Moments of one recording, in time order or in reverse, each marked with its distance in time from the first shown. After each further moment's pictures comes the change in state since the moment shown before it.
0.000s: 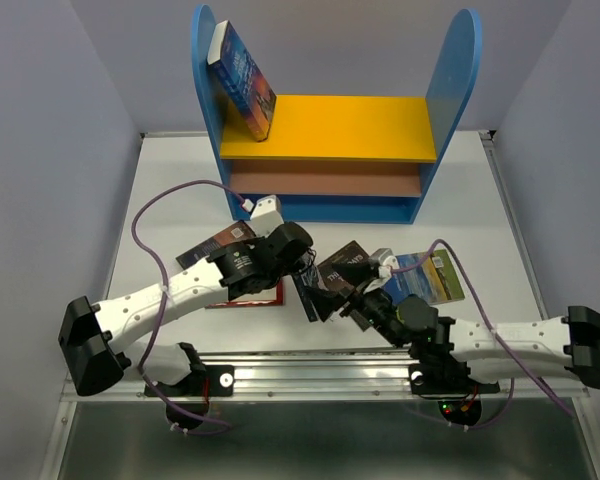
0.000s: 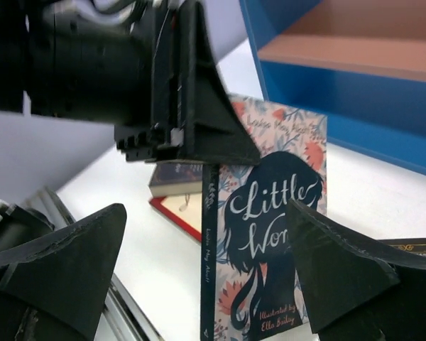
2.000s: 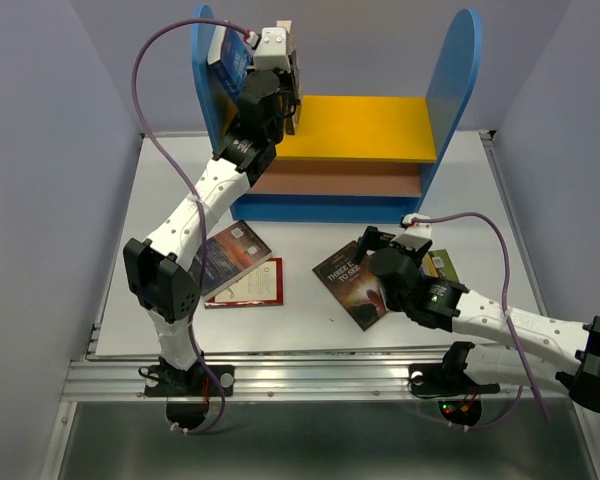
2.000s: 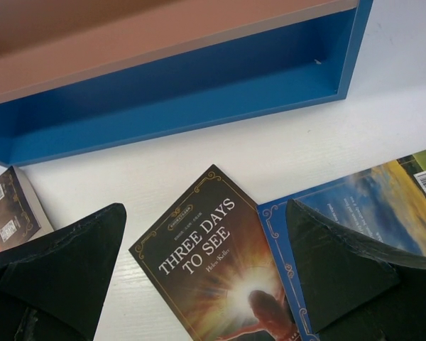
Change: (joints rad) left arm 0.448 0.531 0.832 0.717 0.120 1.044; right arm -0.311 -0.022 0.311 -0.959 0.446 0.452
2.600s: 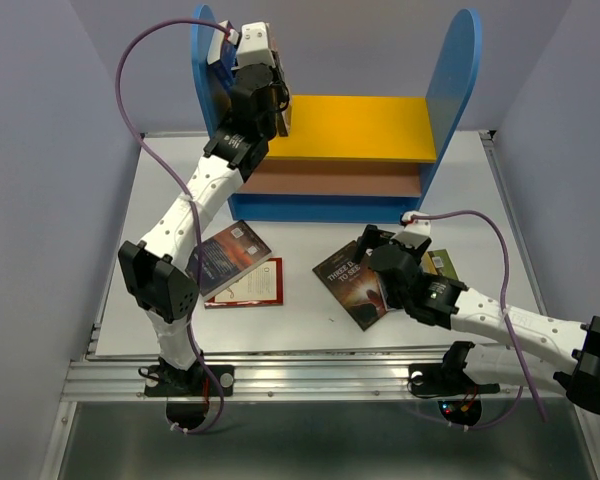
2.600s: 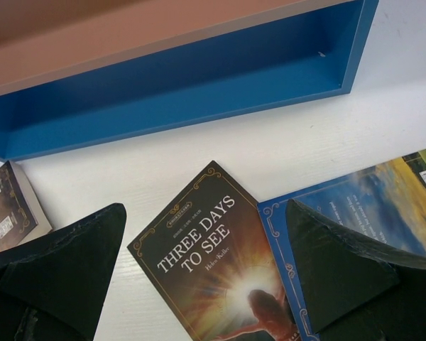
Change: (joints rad) left arm 0.037 -0.005 0.034 -0.110 -0.092 -0.117; right arm -0.031 0.014 0.000 0.000 -0.056 0.000
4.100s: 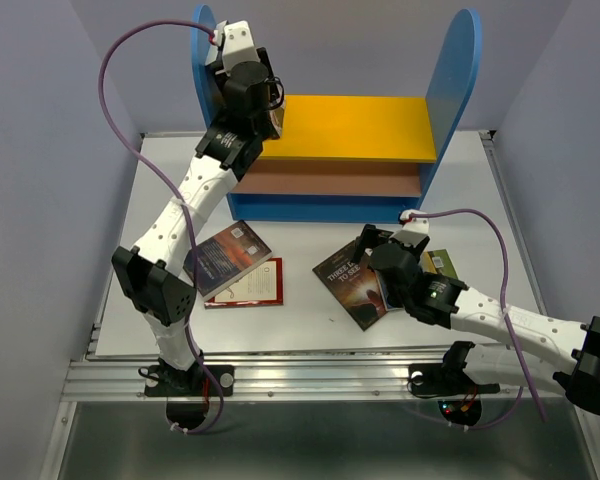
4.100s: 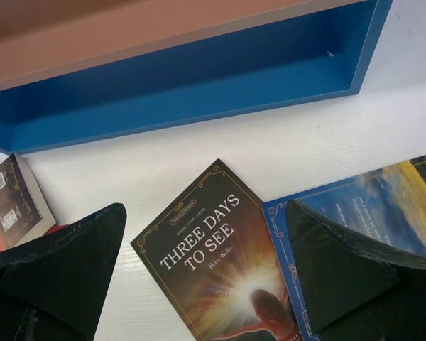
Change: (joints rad) left arm 0.016 -0.024 0.040 -0.139 -0.167 -0.041; right arm -0.013 0.003 0.004 0.011 -0.033 -0.023
